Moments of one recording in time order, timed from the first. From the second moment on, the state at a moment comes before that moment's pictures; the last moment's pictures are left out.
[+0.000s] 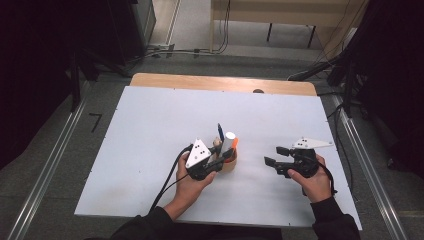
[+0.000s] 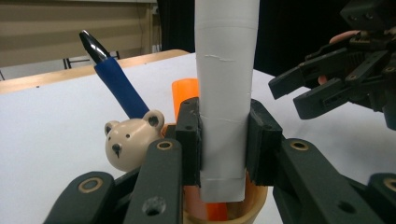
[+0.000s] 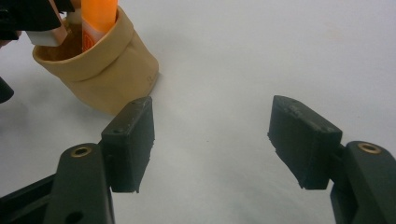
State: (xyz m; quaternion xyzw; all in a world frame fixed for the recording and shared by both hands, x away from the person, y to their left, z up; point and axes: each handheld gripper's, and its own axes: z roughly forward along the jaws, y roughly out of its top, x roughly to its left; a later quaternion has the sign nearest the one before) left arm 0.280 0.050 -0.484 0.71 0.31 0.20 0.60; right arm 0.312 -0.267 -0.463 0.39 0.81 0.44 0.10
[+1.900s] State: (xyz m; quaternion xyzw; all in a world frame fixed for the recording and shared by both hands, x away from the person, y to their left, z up) left arm 0.258 0.058 -0.467 0.72 0.31 0.19 0.60; right arm 0.312 -0.268 -0.463 0.39 0.80 0.44 0.10
